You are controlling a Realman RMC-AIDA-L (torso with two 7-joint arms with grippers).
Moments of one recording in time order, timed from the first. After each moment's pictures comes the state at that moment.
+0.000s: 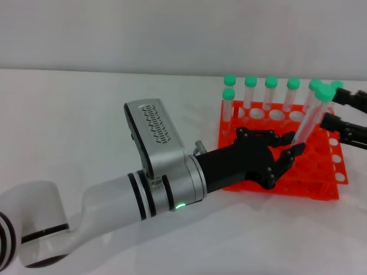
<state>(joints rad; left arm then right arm) -0.81 -2.10 2.83 0.30 -0.58 1.11 -0.49 0.44 1.94 -0.90 -0.56 1.77 1.64 -1.86</state>
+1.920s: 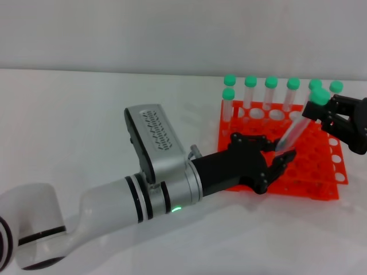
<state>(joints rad) -0.80 -2.10 2.83 0.30 -0.57 1.06 -0.46 0.48 1.99 -0.88 -0.56 1.75 1.65 -1.86</state>
